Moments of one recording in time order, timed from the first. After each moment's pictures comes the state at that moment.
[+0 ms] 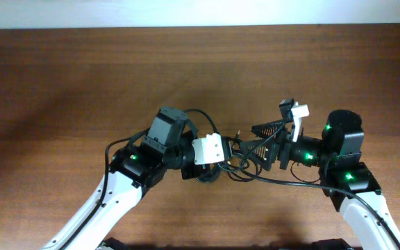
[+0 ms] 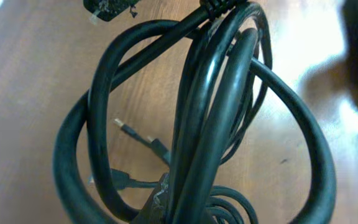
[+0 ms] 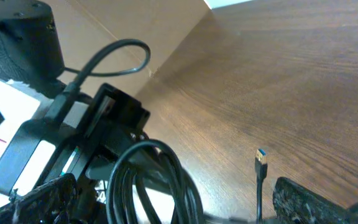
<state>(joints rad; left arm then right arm) -0.53 1.25 0.93 -0.52 0.51 0.78 0.11 1.07 0.65 -0.04 -1.07 0.31</state>
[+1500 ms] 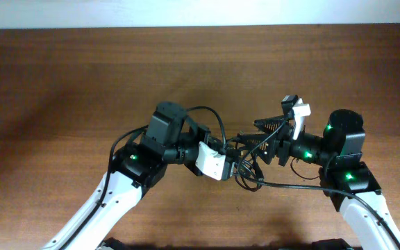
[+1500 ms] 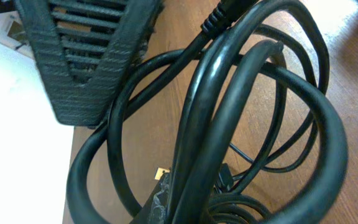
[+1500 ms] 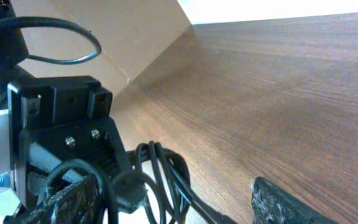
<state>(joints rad) -0.53 1.25 0.93 -0.35 0.67 1.26 0.11 1.07 0.65 0.01 -0.98 0.24</state>
